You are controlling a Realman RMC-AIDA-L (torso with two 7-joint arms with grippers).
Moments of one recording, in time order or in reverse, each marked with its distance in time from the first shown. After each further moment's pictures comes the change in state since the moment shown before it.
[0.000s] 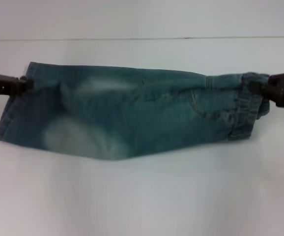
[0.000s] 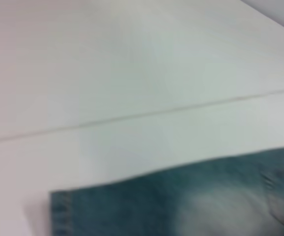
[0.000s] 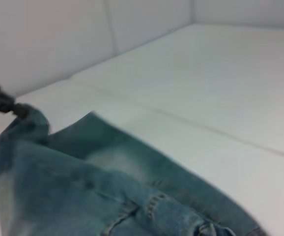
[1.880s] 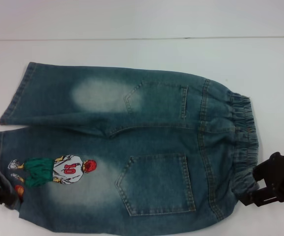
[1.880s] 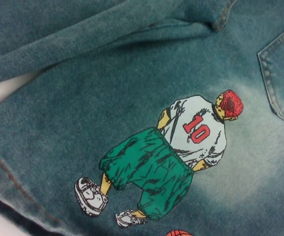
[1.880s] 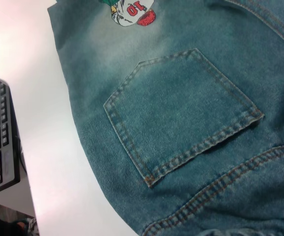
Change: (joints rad) left arm 0.063 0.082 0.095 0.019 0.307 0.554 -0.025; right arm 0.016 0.006 -0.357 -0.108 -0.334 -0.309 0.205
